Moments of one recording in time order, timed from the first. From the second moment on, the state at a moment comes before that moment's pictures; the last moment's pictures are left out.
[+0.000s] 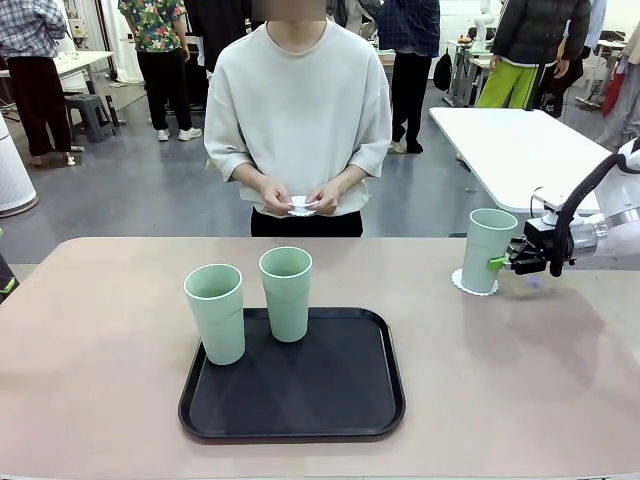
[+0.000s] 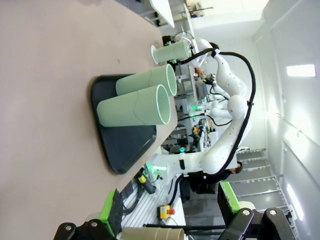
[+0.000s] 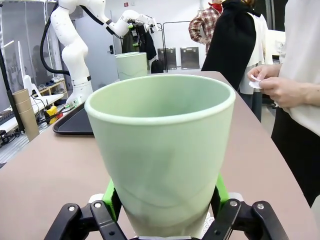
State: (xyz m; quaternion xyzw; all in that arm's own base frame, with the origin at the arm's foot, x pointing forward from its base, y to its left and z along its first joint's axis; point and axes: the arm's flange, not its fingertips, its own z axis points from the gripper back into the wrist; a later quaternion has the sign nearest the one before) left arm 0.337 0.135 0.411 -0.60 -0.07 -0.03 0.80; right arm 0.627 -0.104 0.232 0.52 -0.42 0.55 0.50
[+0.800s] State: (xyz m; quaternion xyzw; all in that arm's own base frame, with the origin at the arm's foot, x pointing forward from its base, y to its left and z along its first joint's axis) left arm 0.337 0.135 0.411 -0.60 -0.07 -0.03 0.80; right arm 0.628 -0.102 0.231 0.53 -0.41 0.54 0.51
